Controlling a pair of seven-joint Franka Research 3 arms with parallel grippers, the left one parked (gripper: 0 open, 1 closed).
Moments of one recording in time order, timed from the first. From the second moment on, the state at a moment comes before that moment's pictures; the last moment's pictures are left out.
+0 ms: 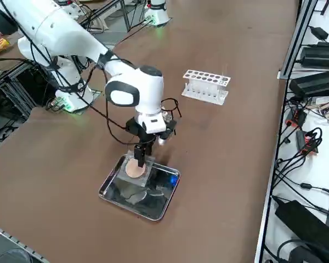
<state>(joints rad) -0.92 0.60 0.64 -2.01 -0.96 2.25 0.31</state>
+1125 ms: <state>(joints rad) -0.86 0.60 0.64 -2.00 -0.99 2.17 0.37</state>
